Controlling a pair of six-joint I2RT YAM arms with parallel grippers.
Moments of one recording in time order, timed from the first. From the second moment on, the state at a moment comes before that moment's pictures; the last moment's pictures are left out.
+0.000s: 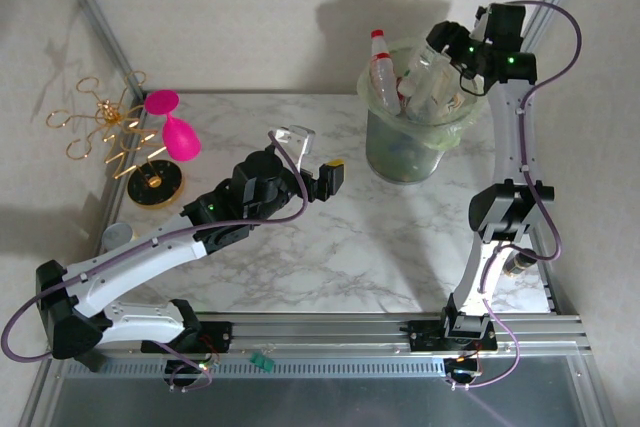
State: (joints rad) left arm -0.91 1.21 1.13 -0.16 -0.30 -0.29; right arm -0.02 2.01 2.35 -0.84 -0.35 0.55
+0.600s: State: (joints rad) left arm -0.91 1.22 1.13 -0.16 -0.30 -0.29; right arm 0.04 2.09 2.35 -0.78 -0.23 0.49
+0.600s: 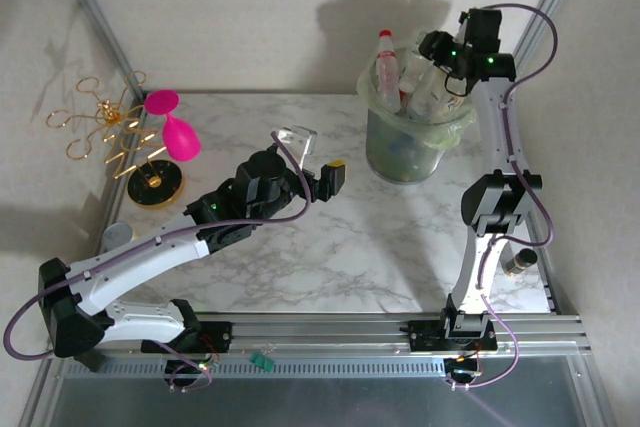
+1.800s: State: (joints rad) left arm -0.90 1.22 1.12 -0.16 -0.37 -0.29; right arm 0.12 2.11 2.37 -0.76 -0.10 0.46
